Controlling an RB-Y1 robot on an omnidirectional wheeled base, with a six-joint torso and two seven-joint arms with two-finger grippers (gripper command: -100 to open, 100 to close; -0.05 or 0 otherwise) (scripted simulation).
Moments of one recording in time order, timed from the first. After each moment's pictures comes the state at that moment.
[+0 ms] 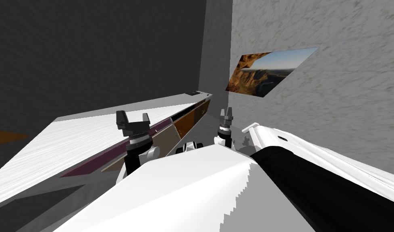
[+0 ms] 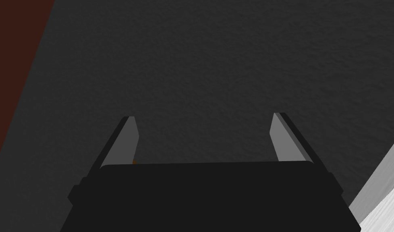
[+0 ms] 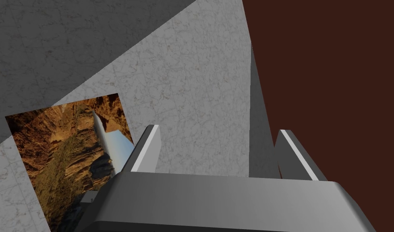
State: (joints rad) left arm 0.45 0.03 0.04 -2.21 0.07 -0.58 0.11; right arm 0.54 0.04 -0.07 -2.32 0.03 -0.64 0.10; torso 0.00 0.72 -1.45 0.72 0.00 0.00
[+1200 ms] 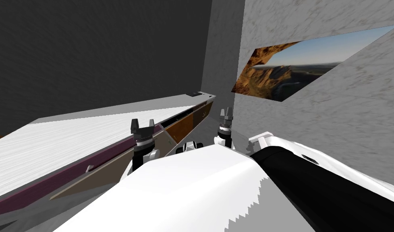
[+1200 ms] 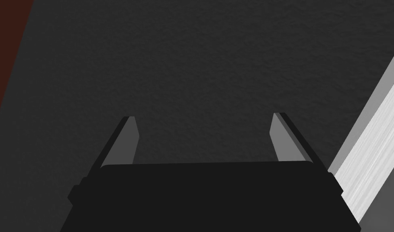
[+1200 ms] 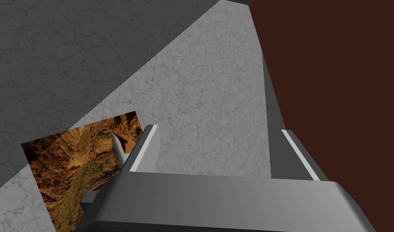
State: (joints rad) left arm 0.43 0.15 0.04 -1.94 0.11 -0.77 0.18; right arm 0.54 0.04 -0.07 -2.32 0.03 -0.64 0.10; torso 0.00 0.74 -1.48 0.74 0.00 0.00
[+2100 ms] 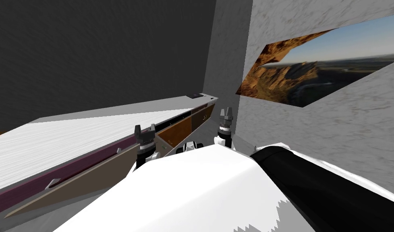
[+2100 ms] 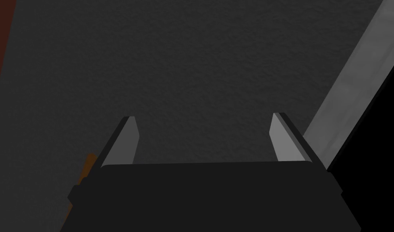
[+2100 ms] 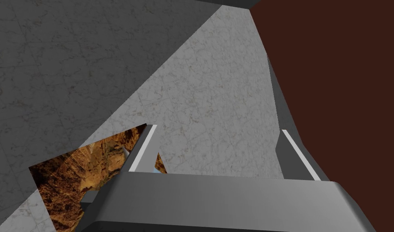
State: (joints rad) left arm 0.41 0.18 0.04 -1.71 0.14 -0.93 0.23; right arm 0.54 0.04 -0.07 -2.32 0.03 -0.64 0.10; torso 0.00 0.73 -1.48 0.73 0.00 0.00
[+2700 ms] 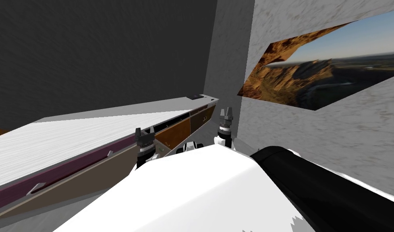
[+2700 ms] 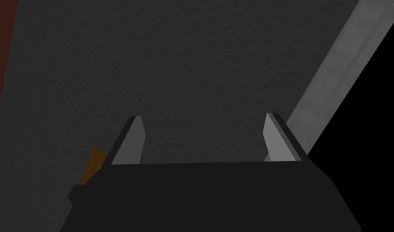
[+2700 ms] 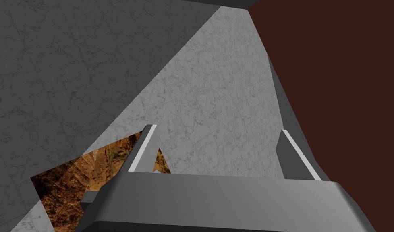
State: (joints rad) left arm 0.40 0.19 0.05 -1.62 0.16 -1.02 0.26; right arm 0.54 0.04 -0.07 -2.32 0.03 -0.64 0.10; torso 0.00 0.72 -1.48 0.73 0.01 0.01
